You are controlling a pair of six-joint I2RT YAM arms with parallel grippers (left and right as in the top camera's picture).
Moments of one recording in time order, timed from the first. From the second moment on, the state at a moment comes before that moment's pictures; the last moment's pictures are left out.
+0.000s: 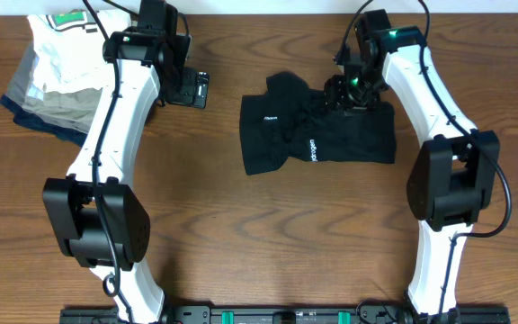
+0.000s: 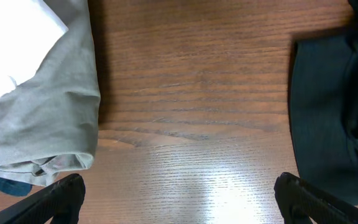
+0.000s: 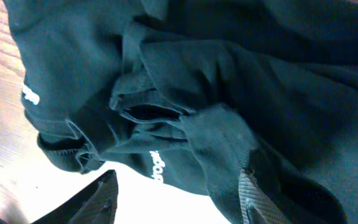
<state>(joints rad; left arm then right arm) -0.11 1.94 1.80 -1.11 -0.04 0.03 0.18 2.22 1.96 -1.22 -0.34 0.13</state>
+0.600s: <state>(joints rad) -0.11 1.94 1.80 -1.10 -0.04 0.03 0.09 2.07 1.93 -1.26 -0.27 0.07</state>
